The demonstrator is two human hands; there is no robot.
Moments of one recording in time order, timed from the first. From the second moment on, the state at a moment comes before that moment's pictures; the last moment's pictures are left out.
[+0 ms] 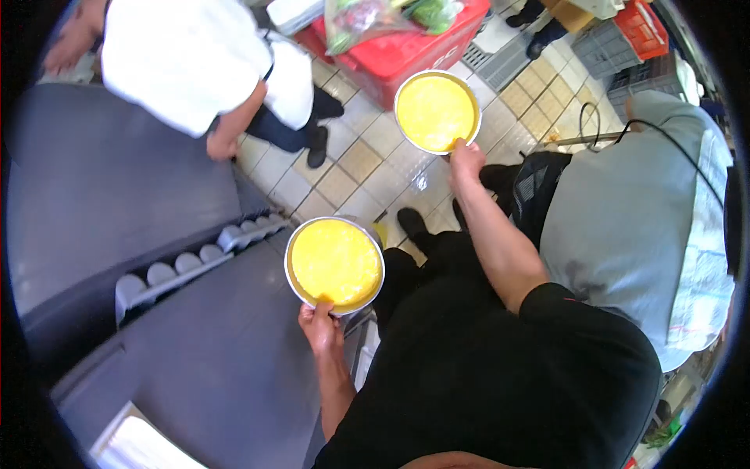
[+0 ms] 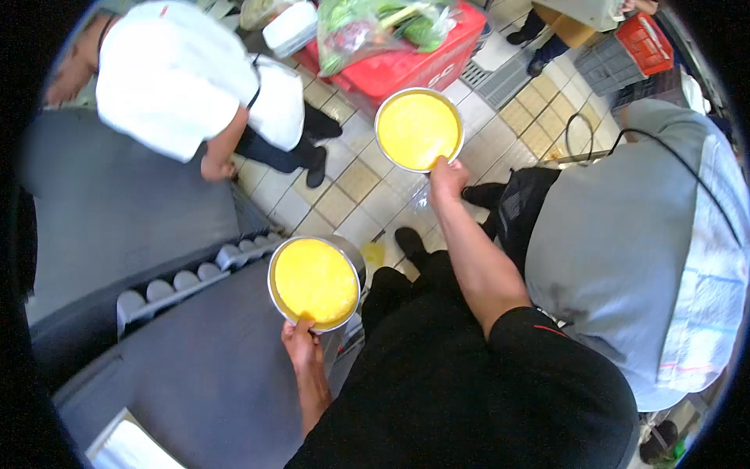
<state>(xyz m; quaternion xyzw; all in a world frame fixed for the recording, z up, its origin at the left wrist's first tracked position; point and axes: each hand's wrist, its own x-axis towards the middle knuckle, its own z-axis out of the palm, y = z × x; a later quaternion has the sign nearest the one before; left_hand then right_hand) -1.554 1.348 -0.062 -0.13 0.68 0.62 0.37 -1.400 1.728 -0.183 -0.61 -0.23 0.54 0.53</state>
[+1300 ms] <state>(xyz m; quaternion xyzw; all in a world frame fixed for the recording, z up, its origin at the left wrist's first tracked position) -1.564 2.135 -0.035 0.24 0.66 0.40 0.59 -1.094 2.197 -0.126 -0.65 0.11 0.21 0.73</state>
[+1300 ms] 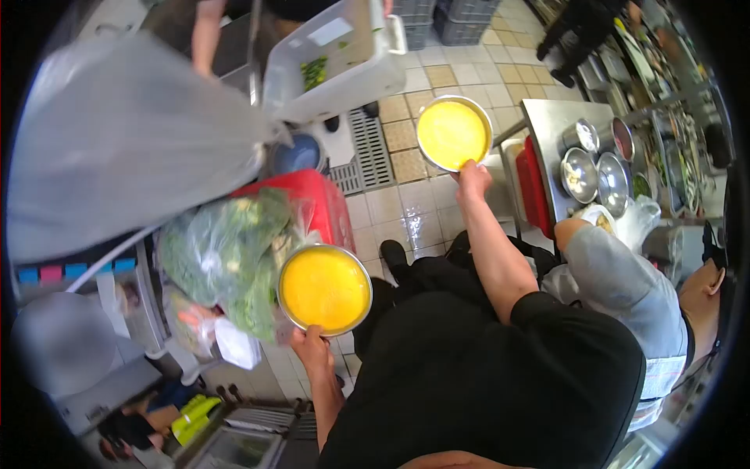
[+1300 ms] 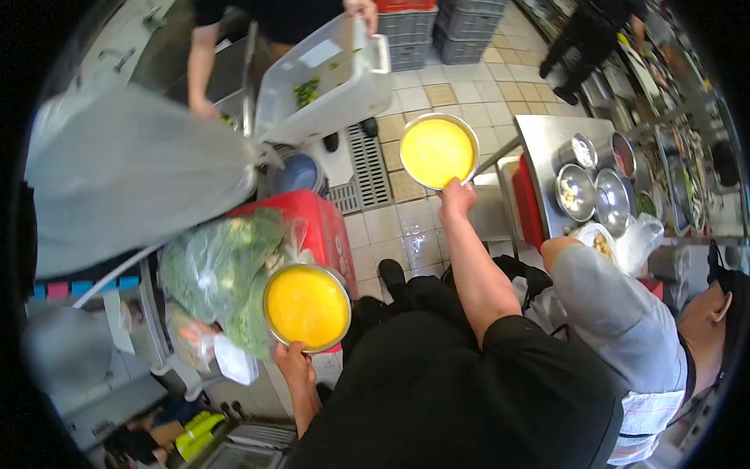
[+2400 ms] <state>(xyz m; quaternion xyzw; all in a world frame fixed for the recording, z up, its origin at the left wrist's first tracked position) -0.850 2.525 -0.035 0.55 0.44 0.04 0.71 -0.575 2.273 -0.053 -0.62 0.26 0.09 0.73</state>
